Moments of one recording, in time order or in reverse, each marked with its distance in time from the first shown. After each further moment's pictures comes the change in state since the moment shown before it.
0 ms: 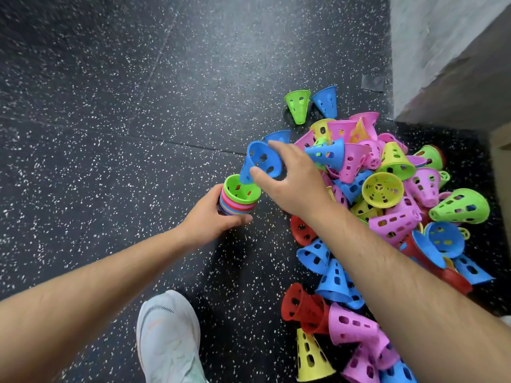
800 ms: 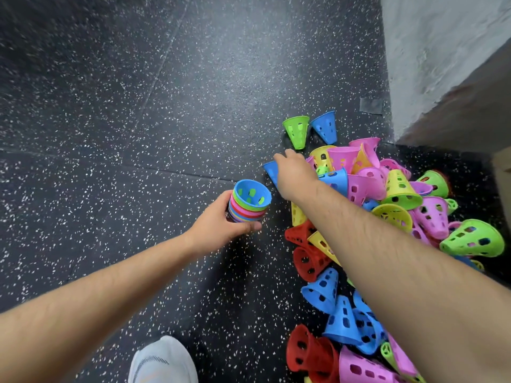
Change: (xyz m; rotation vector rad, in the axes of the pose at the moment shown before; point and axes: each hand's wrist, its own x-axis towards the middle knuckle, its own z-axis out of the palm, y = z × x) left_hand 0.059 0.019 -0.007 -0.038 -0.049 0.018; right_hand 0.113 0.042 0.019 -0.673 -0.311 0.097
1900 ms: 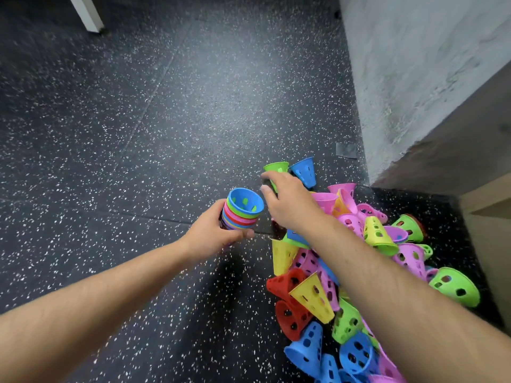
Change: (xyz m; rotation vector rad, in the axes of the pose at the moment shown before) left_hand 0.081 0.041 -0.003 -0.074 -0.010 0.073; right_hand 0.020 0.036 -0.037 0.426 0.258 -0.099
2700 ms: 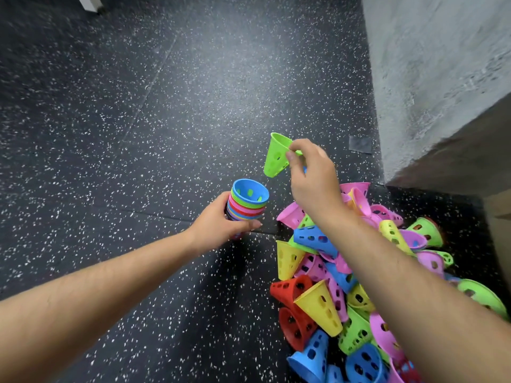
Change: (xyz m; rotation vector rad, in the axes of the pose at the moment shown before) left_hand 0.022 0.010 0.003 0.037 0.032 -0.057; right_hand 0.026 0.015 -0.015 0.270 0.411 -0.065
